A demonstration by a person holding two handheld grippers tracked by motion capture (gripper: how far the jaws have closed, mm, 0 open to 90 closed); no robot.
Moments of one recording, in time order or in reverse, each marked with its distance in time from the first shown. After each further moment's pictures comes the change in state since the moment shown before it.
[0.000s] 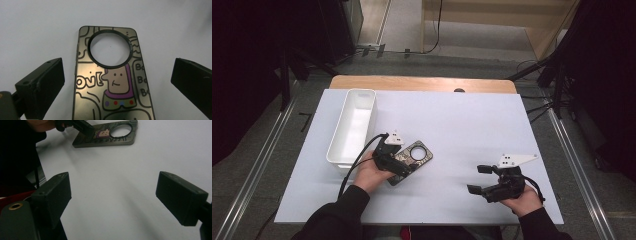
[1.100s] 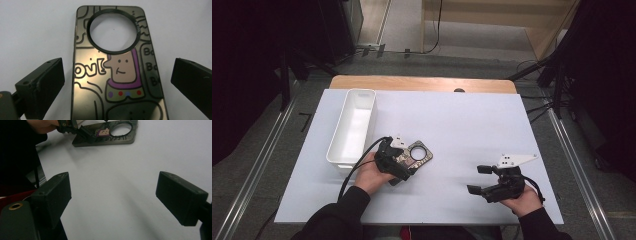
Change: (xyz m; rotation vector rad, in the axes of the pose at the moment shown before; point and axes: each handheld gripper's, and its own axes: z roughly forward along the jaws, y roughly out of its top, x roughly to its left) left arm -0.002 -0.006 0.012 0.105 0.035 0.037; right arm 0.000 0.000 0.001 0.007 0.001 -0.001
